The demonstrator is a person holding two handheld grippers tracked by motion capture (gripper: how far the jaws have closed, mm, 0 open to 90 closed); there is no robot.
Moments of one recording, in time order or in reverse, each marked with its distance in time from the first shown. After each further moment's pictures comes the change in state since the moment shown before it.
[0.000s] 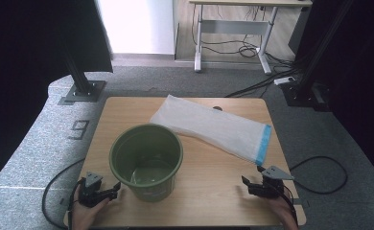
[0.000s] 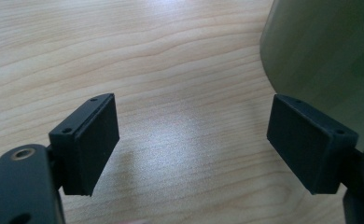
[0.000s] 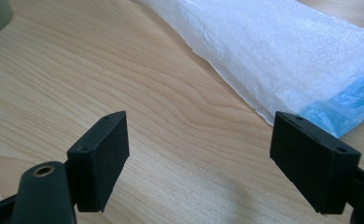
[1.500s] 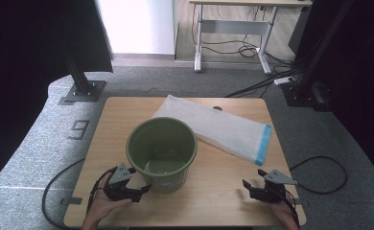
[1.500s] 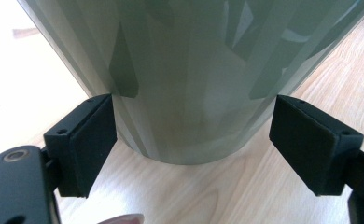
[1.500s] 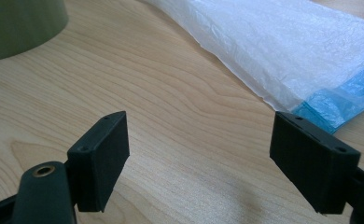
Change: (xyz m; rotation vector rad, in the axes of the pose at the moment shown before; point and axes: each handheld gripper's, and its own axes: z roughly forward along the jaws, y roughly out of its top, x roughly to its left) left arm -0.076 0.060 0.003 -0.067 -0.407 0.379; right arm 0.004 -0.009 -0.009 -0.015 0.024 0.021
